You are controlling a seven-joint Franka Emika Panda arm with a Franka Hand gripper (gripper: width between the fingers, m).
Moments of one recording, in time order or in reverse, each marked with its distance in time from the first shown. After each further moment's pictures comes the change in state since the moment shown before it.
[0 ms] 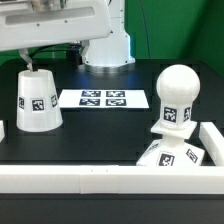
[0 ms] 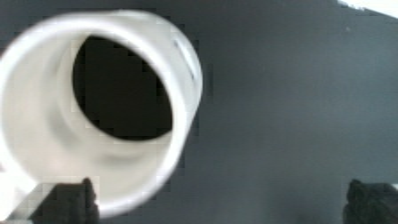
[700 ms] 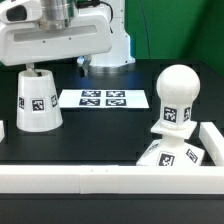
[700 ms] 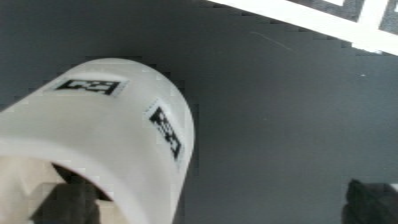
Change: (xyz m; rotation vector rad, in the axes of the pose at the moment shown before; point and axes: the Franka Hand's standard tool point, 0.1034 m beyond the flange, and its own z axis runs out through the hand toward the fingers) arm -0.012 -0.005 0.025 -0.008 -0.007 -0.011
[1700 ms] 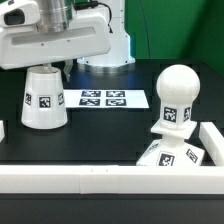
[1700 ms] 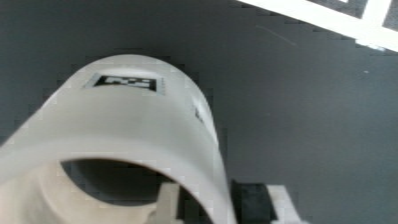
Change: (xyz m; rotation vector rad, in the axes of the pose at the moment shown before) arm 0.009 0.001 0.000 0.017 -0.028 -0.025
